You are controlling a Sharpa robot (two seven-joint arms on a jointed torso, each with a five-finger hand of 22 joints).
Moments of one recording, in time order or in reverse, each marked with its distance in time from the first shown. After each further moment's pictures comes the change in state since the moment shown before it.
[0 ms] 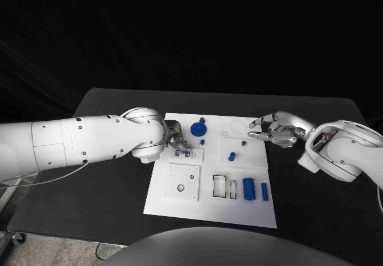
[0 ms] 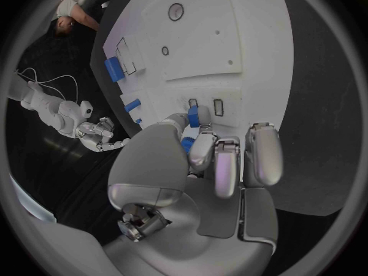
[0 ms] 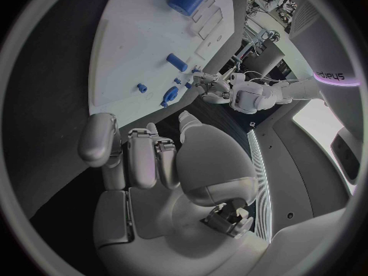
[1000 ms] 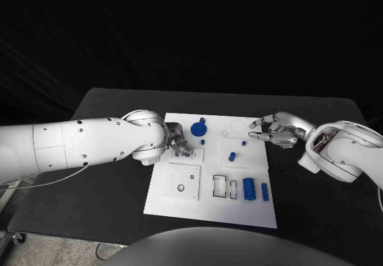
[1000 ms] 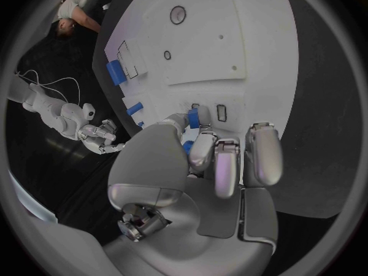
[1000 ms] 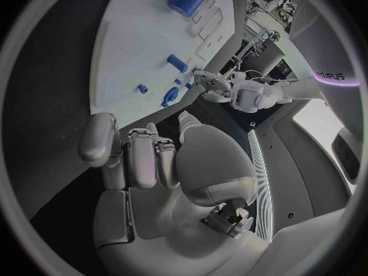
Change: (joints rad) left arm -0.016 -0.003 0.004 0.009 -0.008 0.003 0.016; left_hand 0.002 0.002 0.008 -0.003 0.004 -0.001 -0.001 -0.003 0.004 0.000 0.000 0.005 0.000 0.005 -0.002 0.000 0.000 0.000 0.000 0.000 0.000 0.000; right arm -0.002 -0.002 0.000 0.000 0.000 0.002 -0.003; right_hand 0.000 0.000 0.000 0.000 0.000 0.000 0.000 0.000 0.000 -0.004 0.004 0.000 0.000 0.000 0.000 0.000 0.001 0.000 0.000 0.000 0.000 0.001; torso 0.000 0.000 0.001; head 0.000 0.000
